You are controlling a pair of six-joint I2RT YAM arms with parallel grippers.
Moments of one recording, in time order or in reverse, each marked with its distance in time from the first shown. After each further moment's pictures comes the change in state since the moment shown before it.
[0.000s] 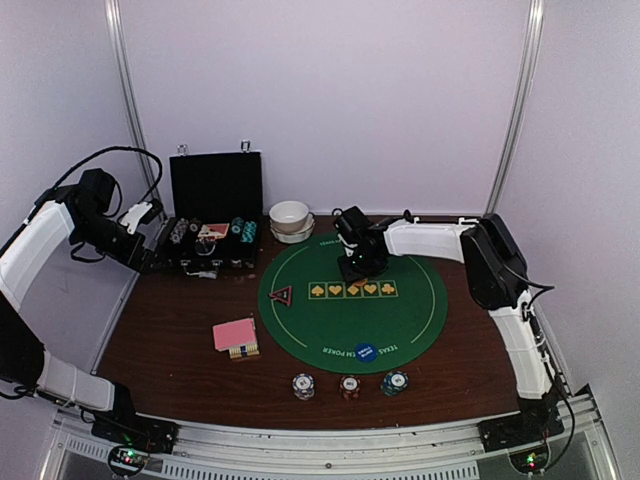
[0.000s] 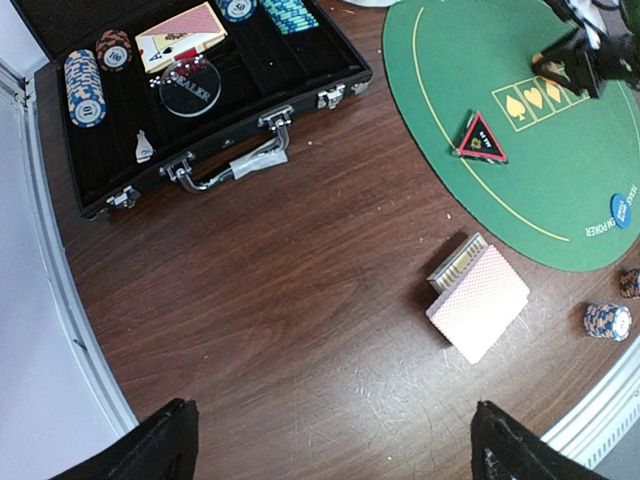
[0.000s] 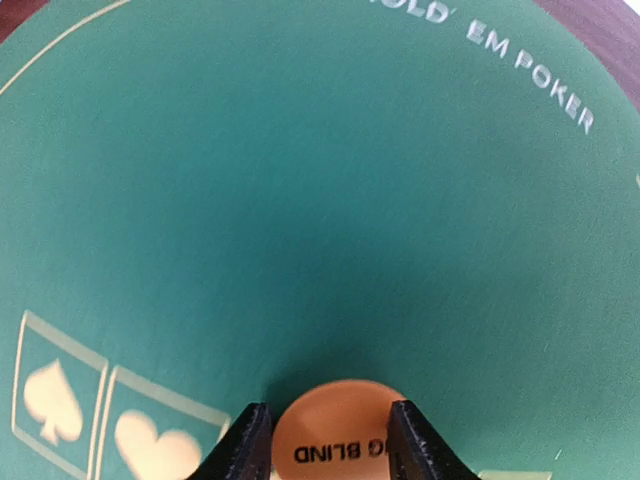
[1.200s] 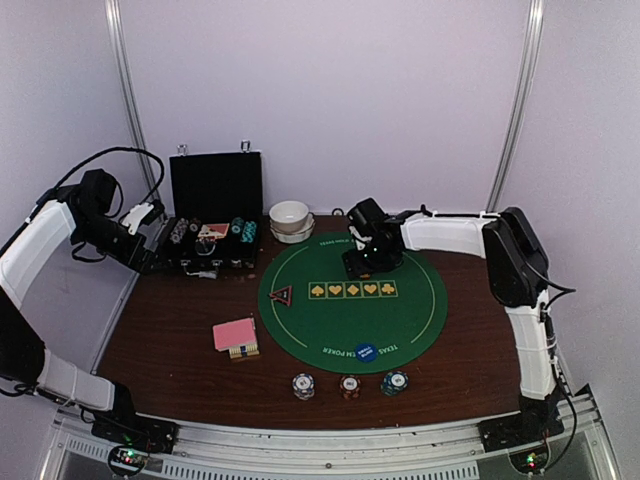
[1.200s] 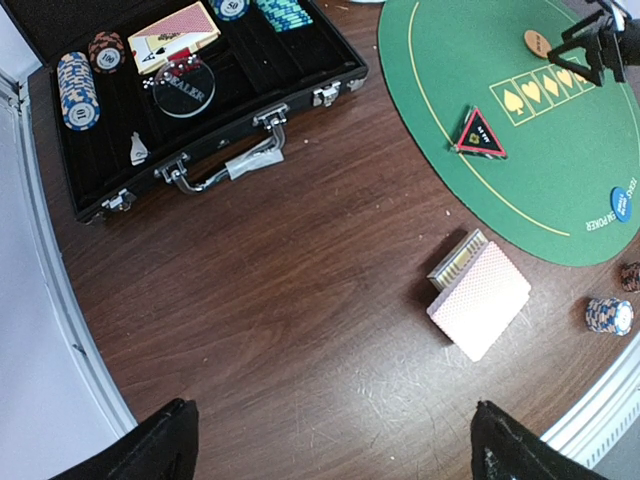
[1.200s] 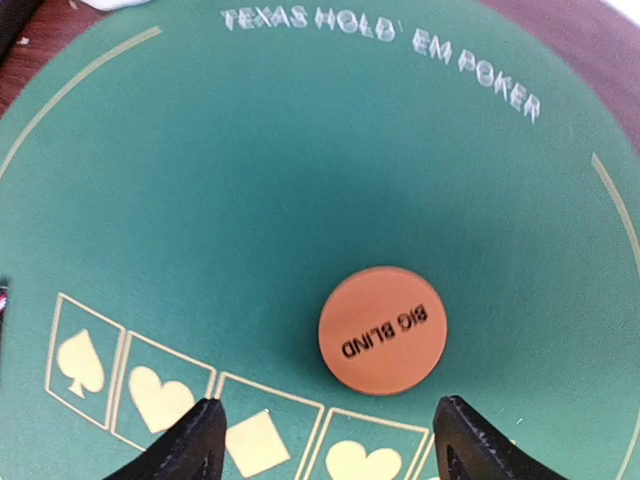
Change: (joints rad) left arm 0.000 0.013 0.000 0.000 0.005 0.022; right arm -0.045 -0.105 -0.066 0.012 -0.065 0.010
